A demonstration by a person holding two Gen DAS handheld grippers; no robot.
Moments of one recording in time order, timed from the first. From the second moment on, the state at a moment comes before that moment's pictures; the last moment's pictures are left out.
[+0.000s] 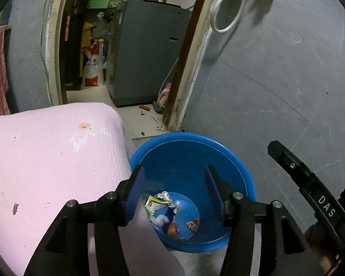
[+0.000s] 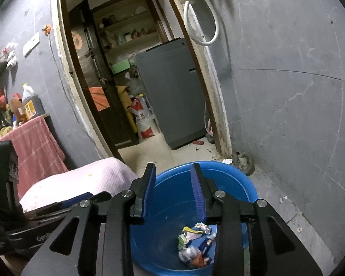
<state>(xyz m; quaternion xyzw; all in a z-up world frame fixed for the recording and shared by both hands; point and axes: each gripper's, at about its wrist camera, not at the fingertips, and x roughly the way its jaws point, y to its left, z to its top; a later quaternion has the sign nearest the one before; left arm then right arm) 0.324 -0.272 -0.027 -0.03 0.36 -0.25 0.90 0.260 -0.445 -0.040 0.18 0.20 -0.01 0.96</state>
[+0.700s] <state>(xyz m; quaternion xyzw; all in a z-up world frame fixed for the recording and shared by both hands) 0.312 -0.226 -0.004 -0.04 0.31 -0.20 0.93 0.252 -0.450 -0.038 0.18 0.18 -0.02 0.97</state>
